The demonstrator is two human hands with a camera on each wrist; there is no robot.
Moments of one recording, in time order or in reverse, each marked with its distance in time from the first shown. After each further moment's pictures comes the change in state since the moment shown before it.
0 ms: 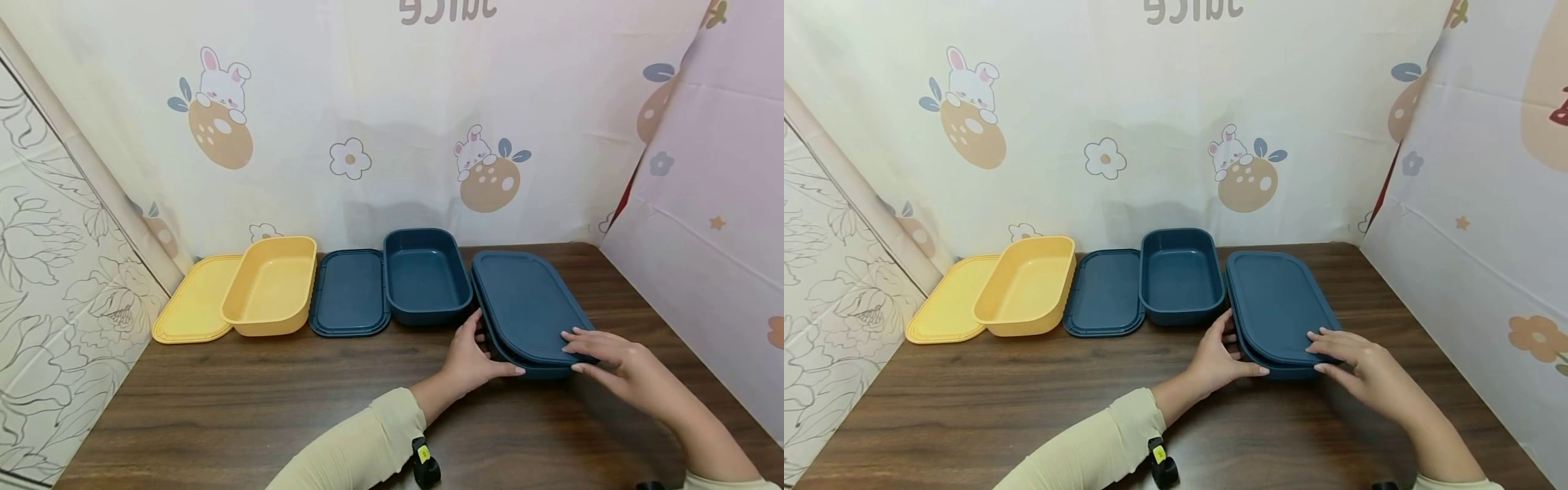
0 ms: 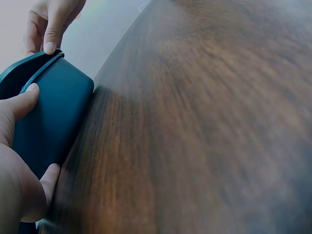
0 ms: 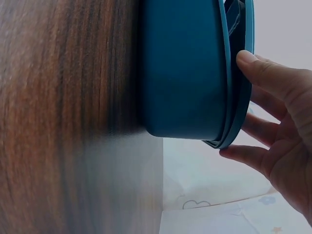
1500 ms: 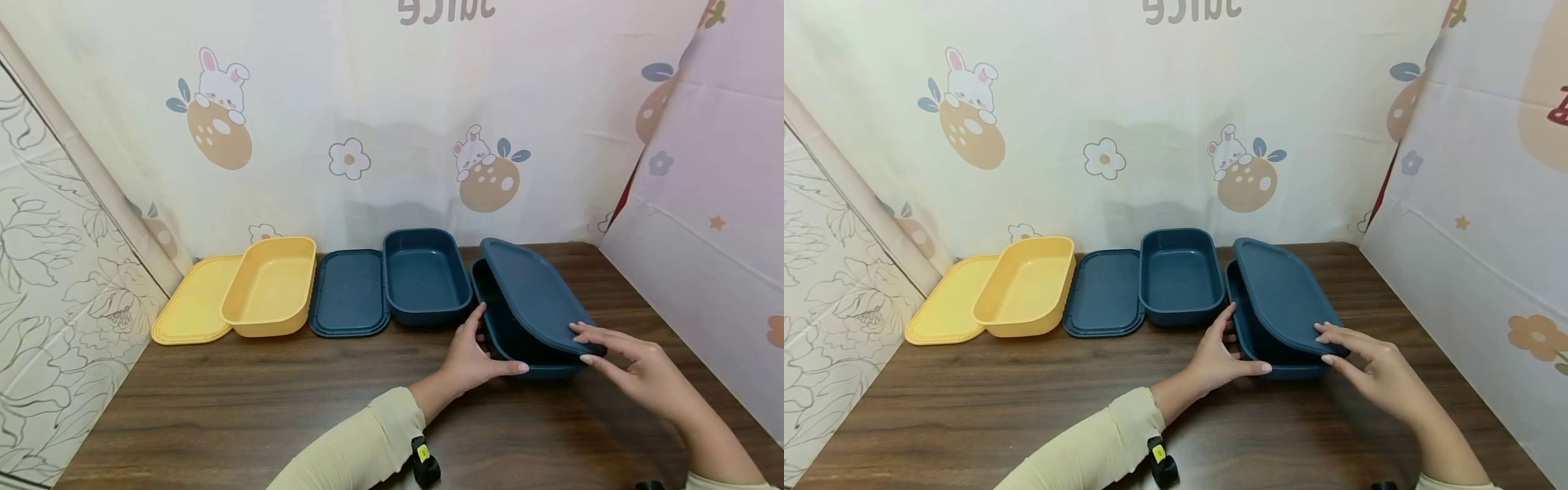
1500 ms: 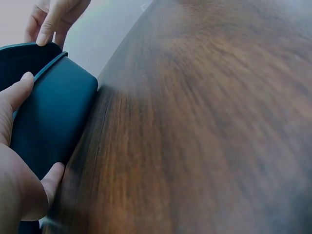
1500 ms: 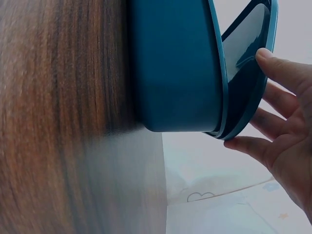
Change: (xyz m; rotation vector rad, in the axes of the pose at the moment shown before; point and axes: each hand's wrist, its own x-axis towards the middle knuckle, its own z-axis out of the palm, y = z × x) left_hand -0.002 0.006 -0.002 0.019 -0.019 -0.033; right_hand -0.004 -0.004 -0.004 0.103 0.087 0.113
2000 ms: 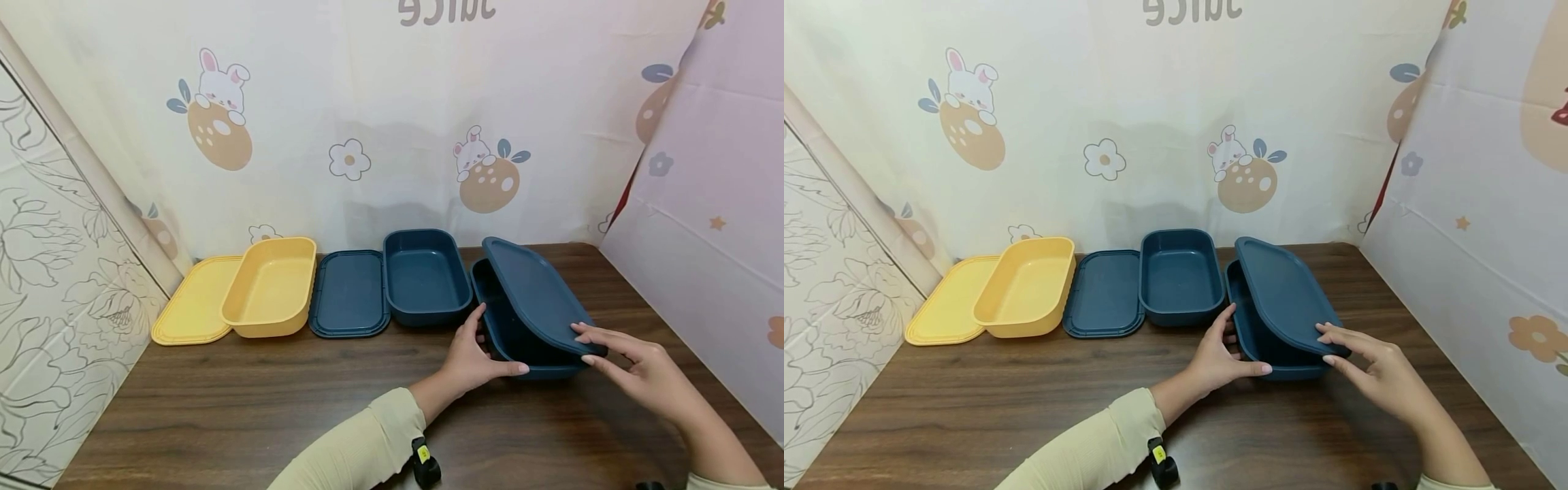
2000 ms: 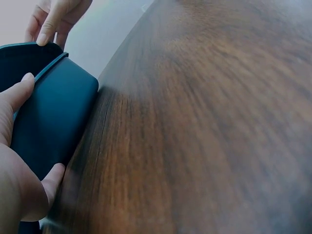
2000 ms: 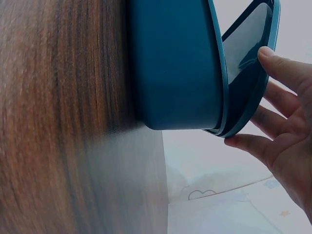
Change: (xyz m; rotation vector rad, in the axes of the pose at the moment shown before) left_hand 0.000 0.000 0.000 -0.012 -0.007 0.011; right_hand 0.000 0.004 -0.001 0.023 0.019 -0.010
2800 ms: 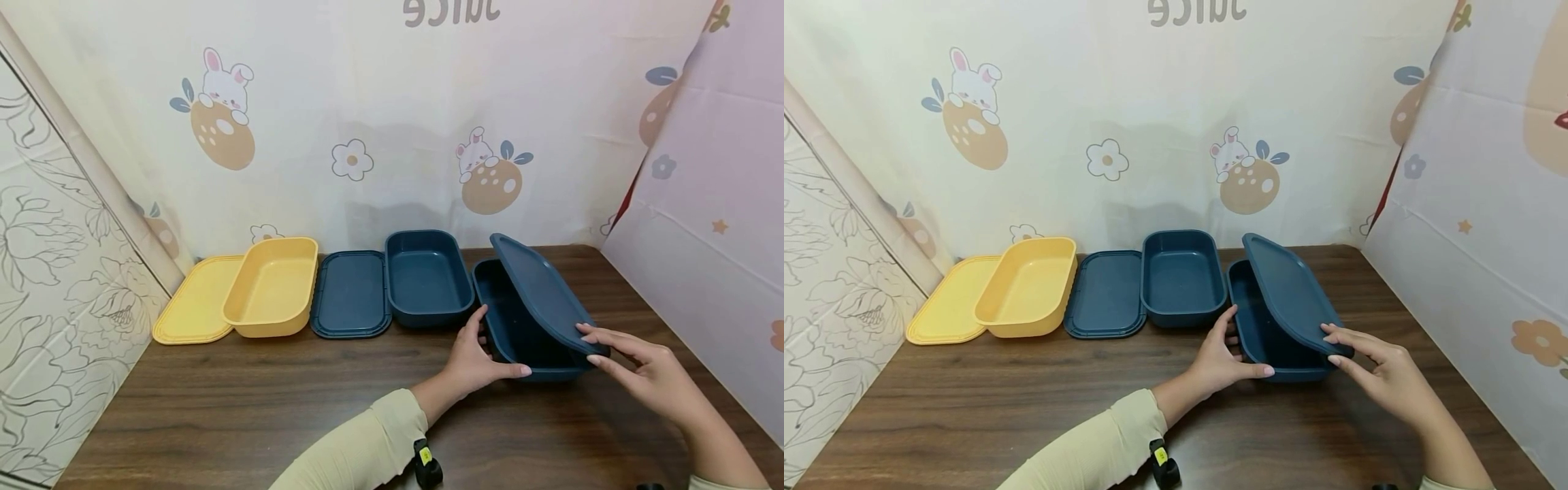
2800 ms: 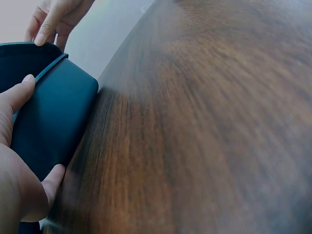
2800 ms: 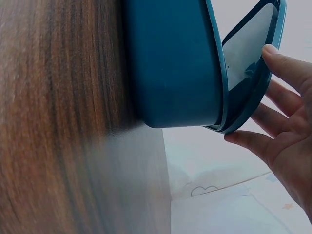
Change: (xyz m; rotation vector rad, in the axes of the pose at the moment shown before) left_hand 0.000 -0.001 0.000 -0.005 0.013 -0.003; right_hand 0.000 -0.003 -0.002 0.042 0.021 0.054
